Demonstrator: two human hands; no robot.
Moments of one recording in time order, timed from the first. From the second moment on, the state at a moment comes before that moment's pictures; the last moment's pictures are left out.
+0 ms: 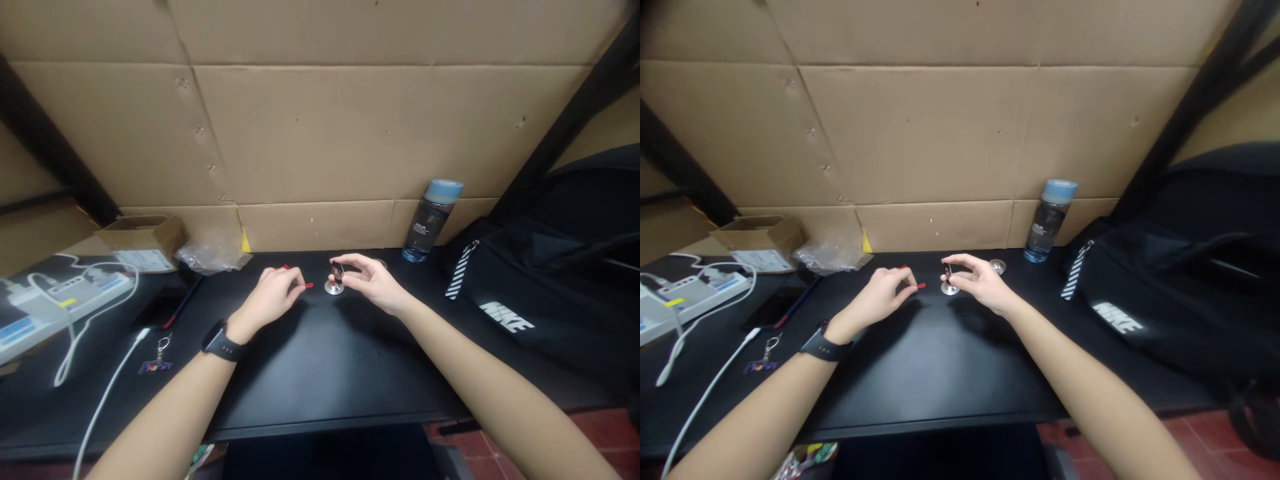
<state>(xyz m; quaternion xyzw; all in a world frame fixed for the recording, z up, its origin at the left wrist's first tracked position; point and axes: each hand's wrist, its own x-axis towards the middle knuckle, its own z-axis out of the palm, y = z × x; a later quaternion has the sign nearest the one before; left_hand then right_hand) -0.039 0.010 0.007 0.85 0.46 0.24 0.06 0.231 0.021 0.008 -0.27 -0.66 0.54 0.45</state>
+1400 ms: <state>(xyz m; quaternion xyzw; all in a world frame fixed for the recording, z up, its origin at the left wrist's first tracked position) -0.007 -0.004 0.001 0.78 0.50 0.38 0.08 0.210 0.009 -0.007 -0.25 -0.64 0.57 0.45</state>
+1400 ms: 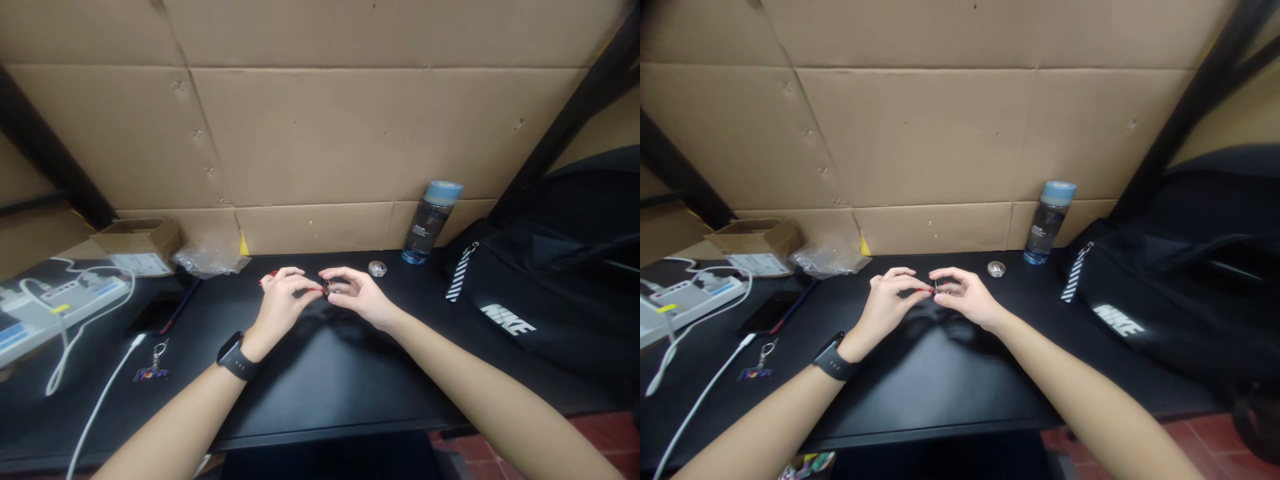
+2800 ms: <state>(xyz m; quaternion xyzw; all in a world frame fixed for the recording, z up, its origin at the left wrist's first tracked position) 0.003 -0.008 -0.006 0.78 0.47 0.41 0.05 0.202 0.007 -0.016 -0.27 -0.66 0.51 0.48</state>
